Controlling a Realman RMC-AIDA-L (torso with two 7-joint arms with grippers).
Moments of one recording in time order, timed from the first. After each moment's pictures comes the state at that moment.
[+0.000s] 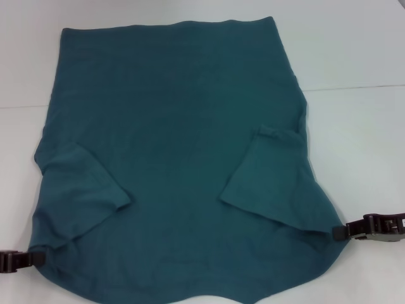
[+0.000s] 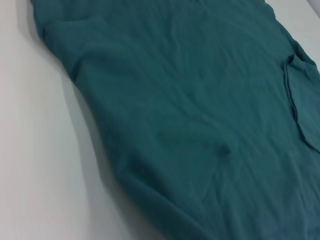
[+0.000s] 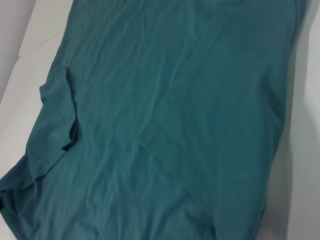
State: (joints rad) left arm -0.47 -2.07 0.40 0.89 2.53 1.59 -2.03; right arm 0.53 1.92 -0.63 -0.56 -2.31 -1.48 2.22
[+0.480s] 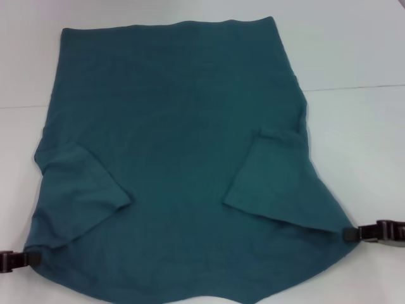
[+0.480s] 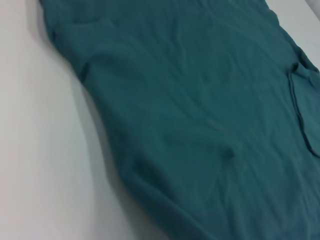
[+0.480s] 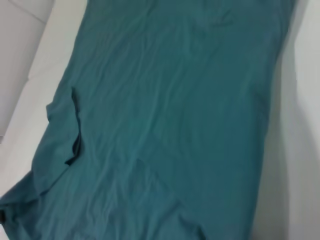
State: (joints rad) left arm -0.47 -2.06 0.38 0.89 2.53 1.59 -2.04; right arm 0.47 1.94 -0.54 -0.56 -2.30 -1.50 2.12
